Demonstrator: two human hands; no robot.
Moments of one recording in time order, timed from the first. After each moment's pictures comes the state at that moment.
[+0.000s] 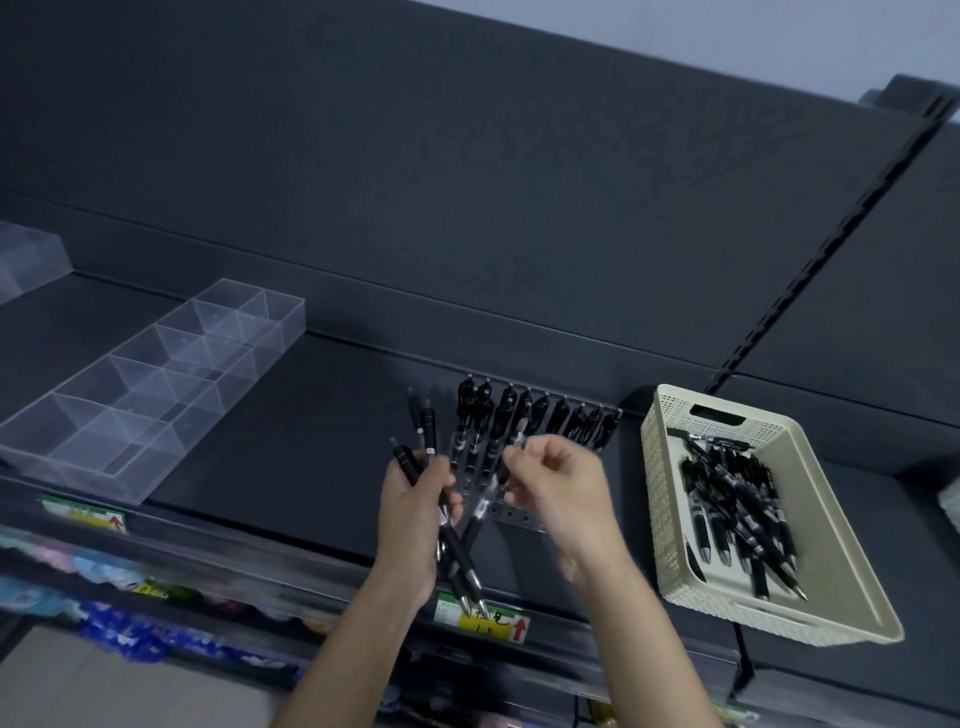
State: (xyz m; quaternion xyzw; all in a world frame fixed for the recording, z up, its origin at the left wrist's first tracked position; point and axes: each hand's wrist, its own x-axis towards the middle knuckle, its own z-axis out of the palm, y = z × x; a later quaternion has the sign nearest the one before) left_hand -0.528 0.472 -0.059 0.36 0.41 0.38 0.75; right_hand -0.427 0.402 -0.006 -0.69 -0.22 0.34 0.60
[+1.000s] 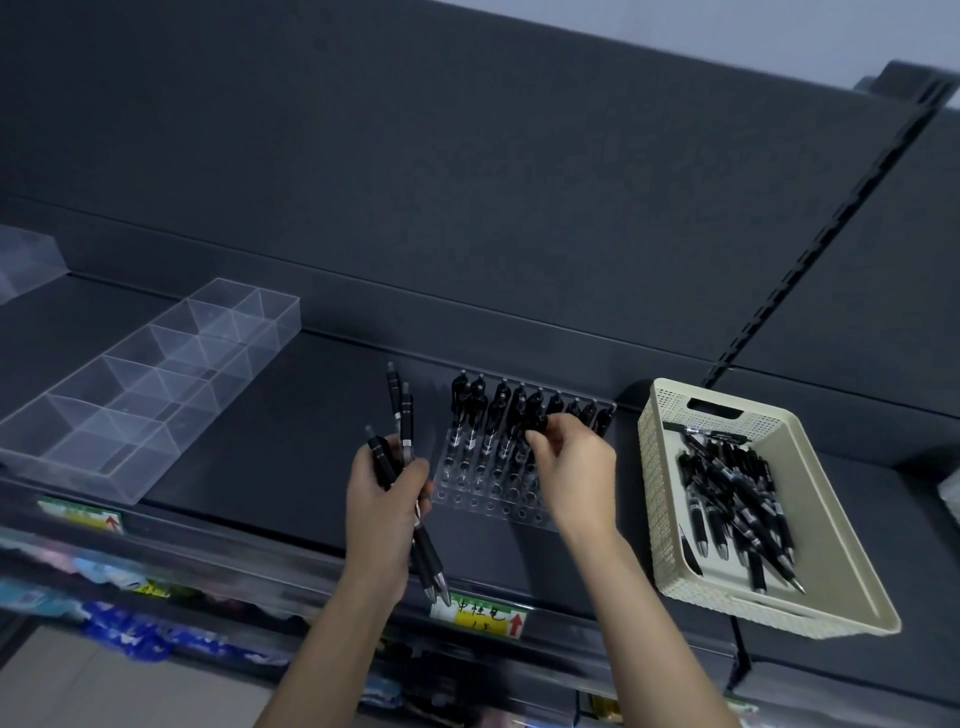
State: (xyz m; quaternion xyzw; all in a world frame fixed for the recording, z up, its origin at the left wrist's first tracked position) left_hand -0.544 0.474 -0.055 0.42 0.41 0.43 0.69; right_hand -0.394 0.412 -0.032 -0.85 -0.36 0.02 0.39
